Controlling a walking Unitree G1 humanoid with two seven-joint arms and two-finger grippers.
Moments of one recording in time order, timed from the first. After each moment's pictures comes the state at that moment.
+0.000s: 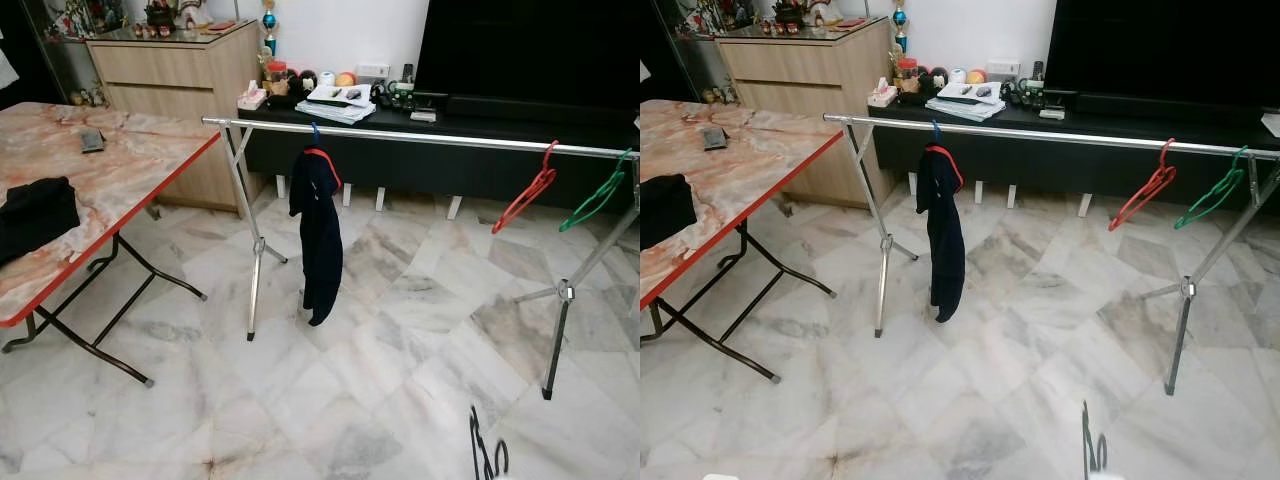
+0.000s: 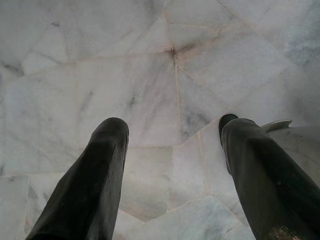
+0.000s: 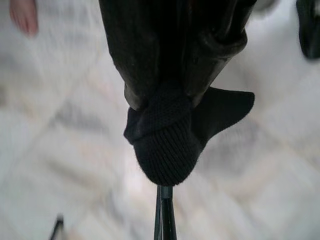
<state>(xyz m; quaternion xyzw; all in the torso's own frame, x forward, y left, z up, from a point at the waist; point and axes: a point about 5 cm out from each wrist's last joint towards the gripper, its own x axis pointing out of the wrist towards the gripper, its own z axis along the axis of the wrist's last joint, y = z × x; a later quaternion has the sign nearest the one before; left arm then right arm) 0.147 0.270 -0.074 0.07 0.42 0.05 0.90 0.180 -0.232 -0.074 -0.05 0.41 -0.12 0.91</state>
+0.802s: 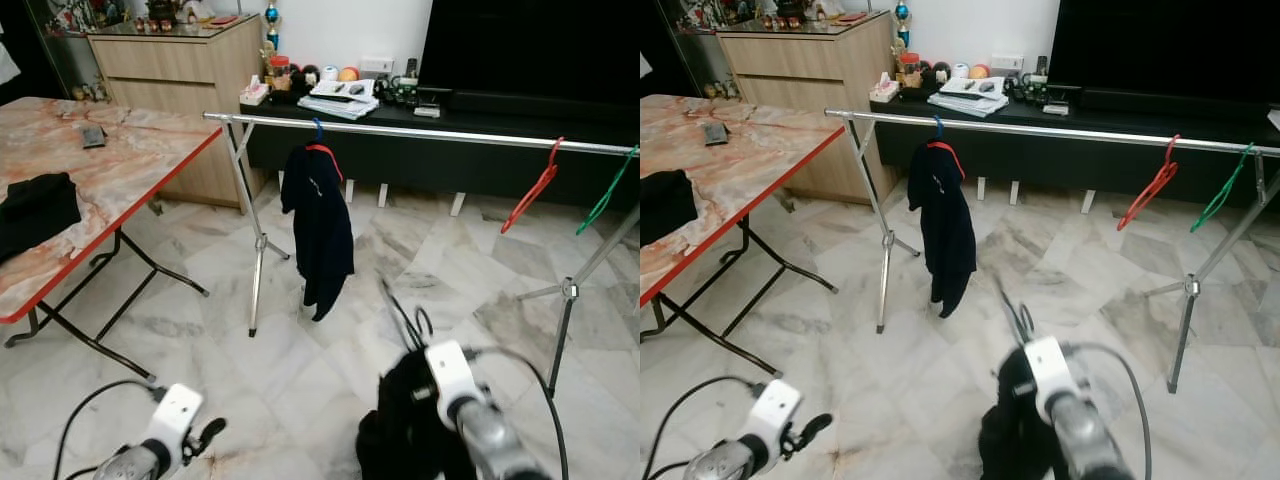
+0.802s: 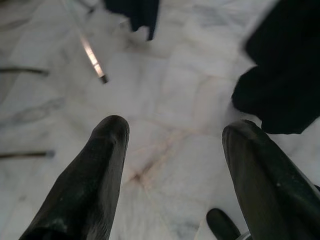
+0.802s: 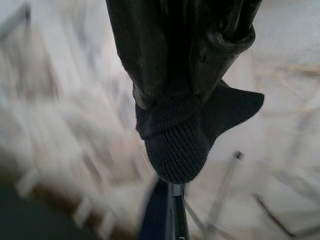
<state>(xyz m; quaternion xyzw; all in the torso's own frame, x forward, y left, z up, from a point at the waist) 0.255 0.219 -0.008 0.16 0.22 -0.21 0.94 0.325 -0.181 0.035 -0.19 0.19 0.16 0.95</state>
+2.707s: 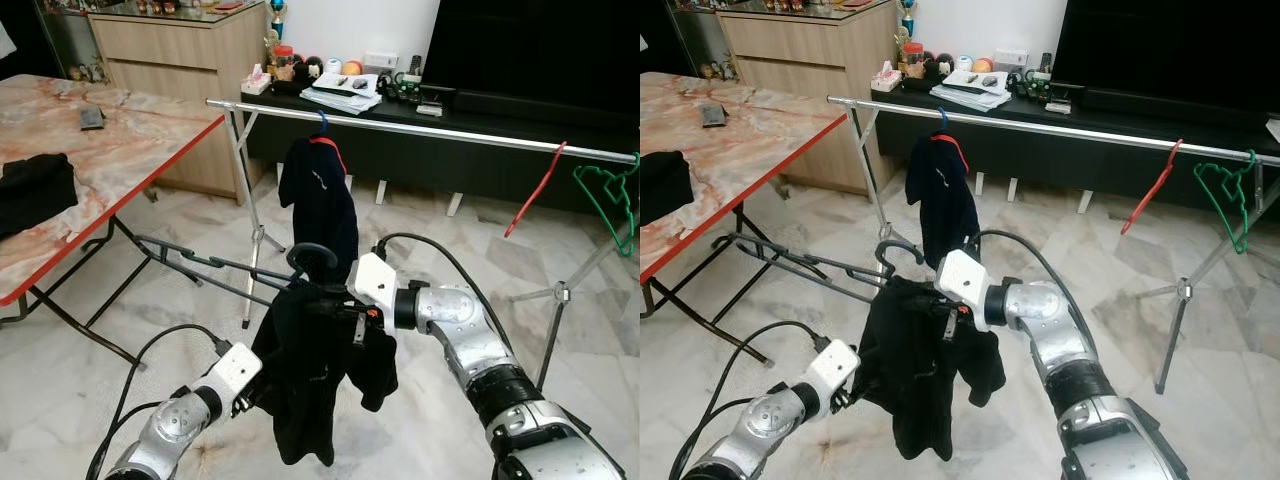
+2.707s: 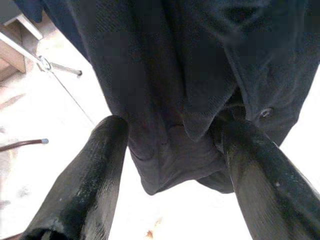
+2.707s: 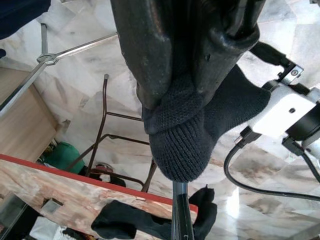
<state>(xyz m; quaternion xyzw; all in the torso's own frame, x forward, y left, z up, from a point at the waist) 0.295 0.166 0.026 0.25 0.14 -0.26 0.92 0.355 -0.083 0.162 -0.20 -0.01 0.59 0.78</state>
